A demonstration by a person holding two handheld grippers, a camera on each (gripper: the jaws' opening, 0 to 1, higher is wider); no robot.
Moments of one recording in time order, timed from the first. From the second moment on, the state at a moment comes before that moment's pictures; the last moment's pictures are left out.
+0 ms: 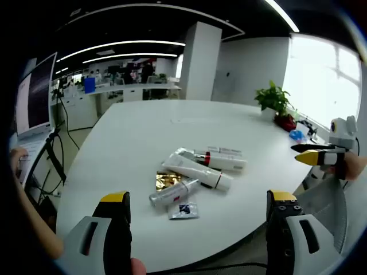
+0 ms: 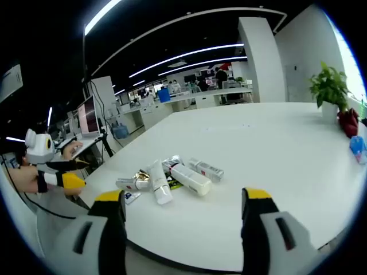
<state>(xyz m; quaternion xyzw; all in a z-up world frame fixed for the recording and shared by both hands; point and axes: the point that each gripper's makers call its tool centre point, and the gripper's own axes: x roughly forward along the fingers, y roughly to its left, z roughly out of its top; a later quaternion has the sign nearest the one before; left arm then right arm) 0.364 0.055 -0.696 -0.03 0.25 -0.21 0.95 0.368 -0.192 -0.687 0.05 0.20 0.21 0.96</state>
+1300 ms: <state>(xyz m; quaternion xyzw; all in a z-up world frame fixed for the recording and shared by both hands) 0.364 0.055 -0.696 -0.03 0.25 -0.22 0.94 0.366 -0.182 -0.700 0.03 0.25 0.22 0.94</state>
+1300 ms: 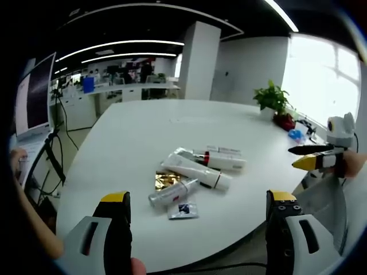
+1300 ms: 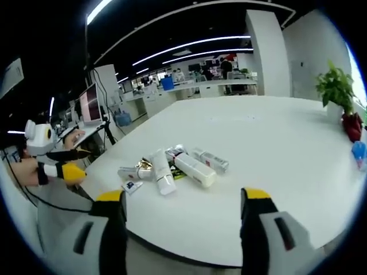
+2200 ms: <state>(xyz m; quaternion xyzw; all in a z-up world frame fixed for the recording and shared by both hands) 0.364 0.055 -0.704 -0.04 0.27 -0.22 0.94 0.461 -0.156 -0.740 -0.12 0.30 0.35 0.88</state>
